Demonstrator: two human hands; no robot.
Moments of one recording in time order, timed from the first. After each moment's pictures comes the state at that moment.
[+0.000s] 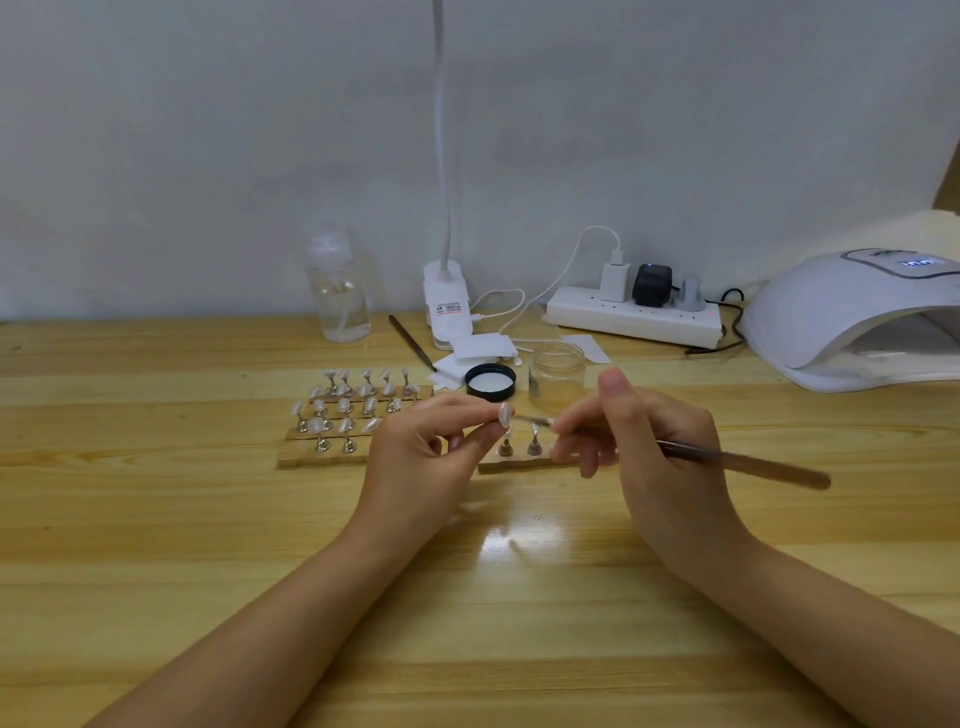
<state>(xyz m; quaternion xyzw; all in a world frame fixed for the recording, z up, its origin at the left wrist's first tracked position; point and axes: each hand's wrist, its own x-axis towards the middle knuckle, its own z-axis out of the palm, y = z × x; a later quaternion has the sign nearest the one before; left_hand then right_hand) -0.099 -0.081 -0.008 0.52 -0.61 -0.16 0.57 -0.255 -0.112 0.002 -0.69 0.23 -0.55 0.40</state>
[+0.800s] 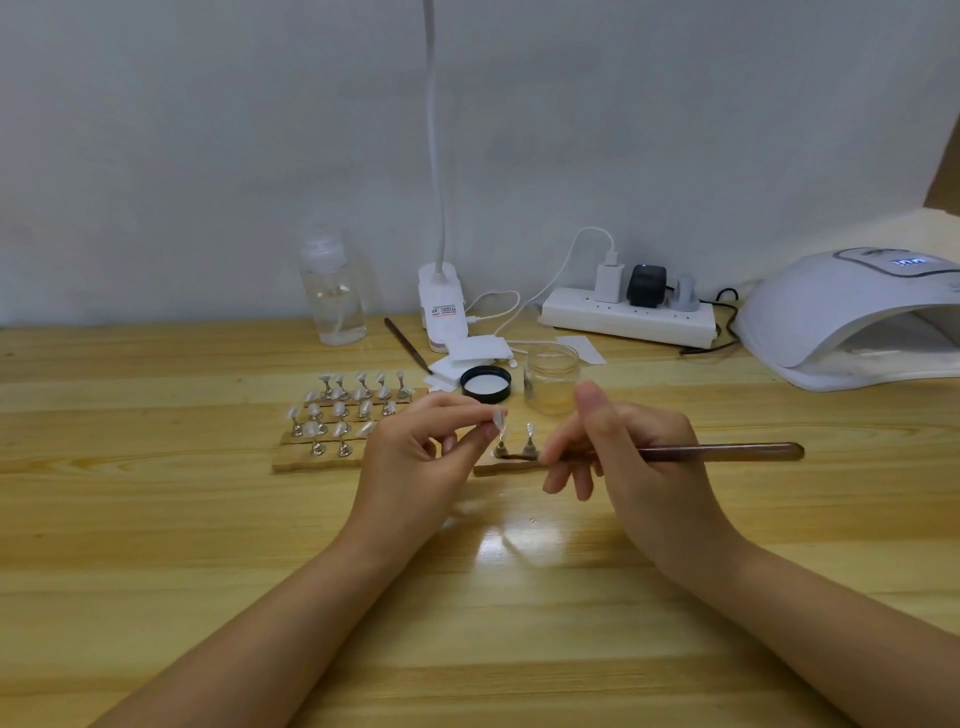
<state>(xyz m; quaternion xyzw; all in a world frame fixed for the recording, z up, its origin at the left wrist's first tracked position) -0.097 -0.081 -0.010 0.52 -0.62 -0.14 0.57 -0.256 -0.111 0.002 -0.72 0.24 -0.52 0.40</state>
